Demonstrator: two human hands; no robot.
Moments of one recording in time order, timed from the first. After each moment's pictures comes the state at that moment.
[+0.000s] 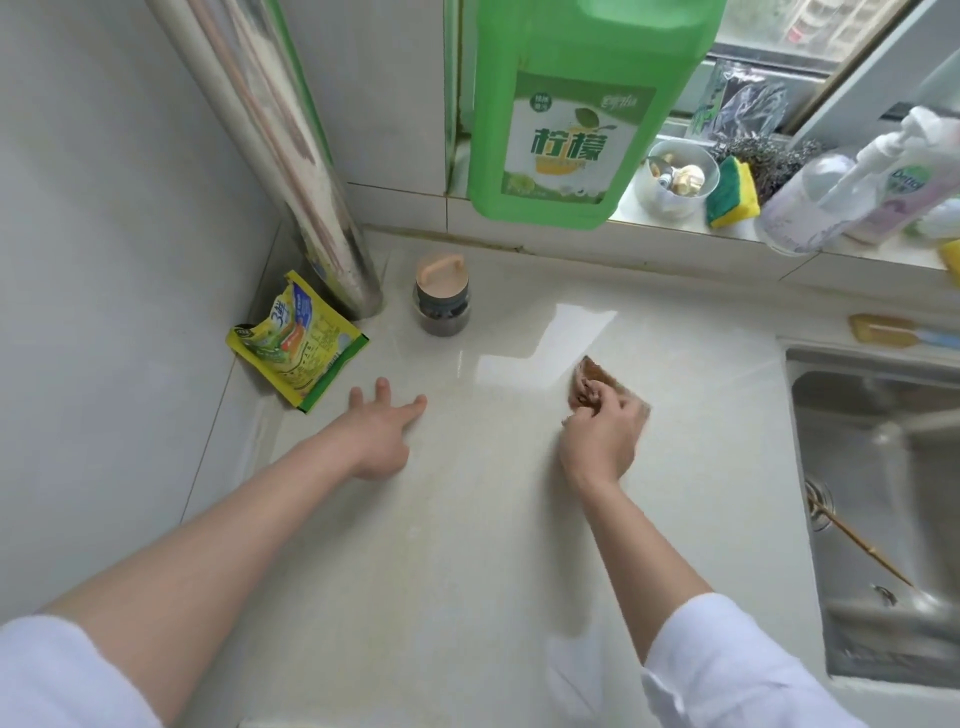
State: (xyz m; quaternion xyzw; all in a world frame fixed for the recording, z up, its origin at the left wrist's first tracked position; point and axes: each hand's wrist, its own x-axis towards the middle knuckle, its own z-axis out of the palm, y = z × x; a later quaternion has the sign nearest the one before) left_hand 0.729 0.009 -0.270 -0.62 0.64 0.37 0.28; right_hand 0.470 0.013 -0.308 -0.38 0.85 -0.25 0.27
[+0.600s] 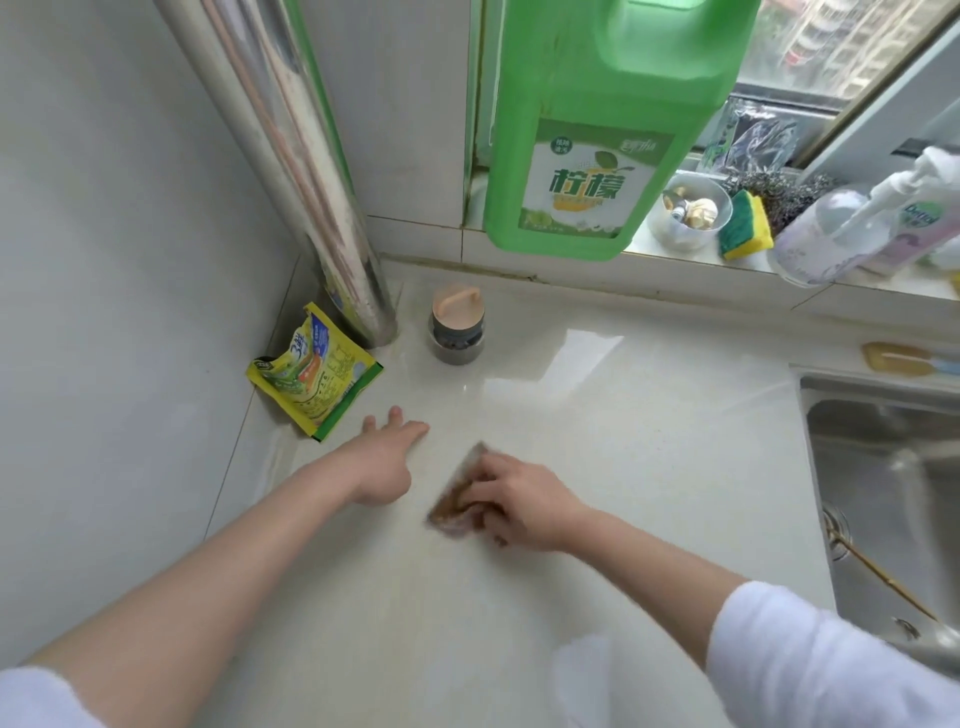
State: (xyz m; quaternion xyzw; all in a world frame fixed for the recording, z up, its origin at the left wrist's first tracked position) left_hand 0.745 0.004 -0.264 -0.62 0.62 0.43 0.22; right_hand 0.510 0.024 -0.314 -0.89 0.34 -0.03 0.30
